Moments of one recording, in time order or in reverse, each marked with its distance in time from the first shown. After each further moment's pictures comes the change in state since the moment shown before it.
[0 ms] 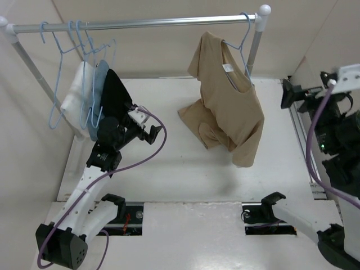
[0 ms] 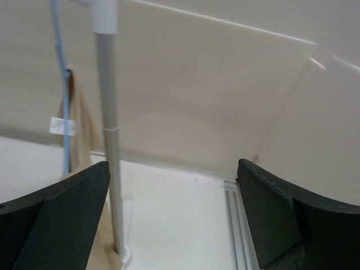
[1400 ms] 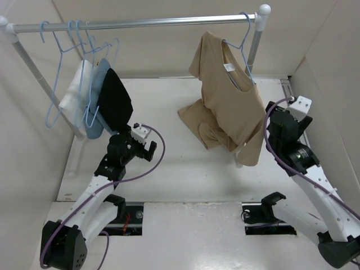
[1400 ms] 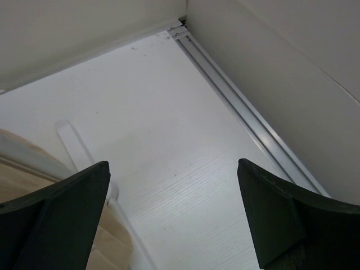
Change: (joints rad) left arm 0.000 -0.049 -0.336 0.026 -0.206 -0.034; right arm -0.002 -0.109 -0.731 0.095 0.626 0.592
